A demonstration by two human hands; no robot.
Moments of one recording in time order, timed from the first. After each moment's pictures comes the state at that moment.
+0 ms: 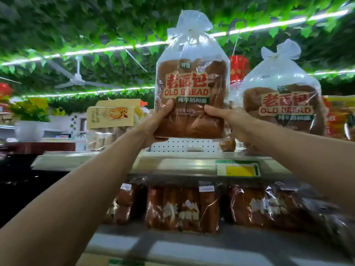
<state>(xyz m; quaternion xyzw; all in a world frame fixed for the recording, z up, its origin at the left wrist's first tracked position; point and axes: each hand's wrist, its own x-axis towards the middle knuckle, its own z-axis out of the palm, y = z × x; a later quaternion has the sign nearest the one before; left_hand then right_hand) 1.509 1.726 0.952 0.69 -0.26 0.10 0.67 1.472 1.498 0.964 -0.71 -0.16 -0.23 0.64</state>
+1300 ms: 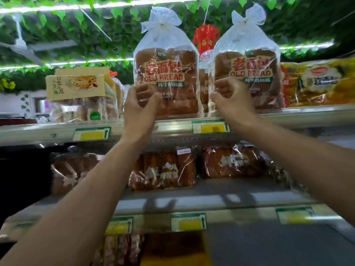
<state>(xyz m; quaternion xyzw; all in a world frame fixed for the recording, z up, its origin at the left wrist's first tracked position) 1.449 1.694 0.873 0.59 -0.30 0.34 0.67 1.390 1.499 0.890 -0.74 -0.07 -0.53 0.41</state>
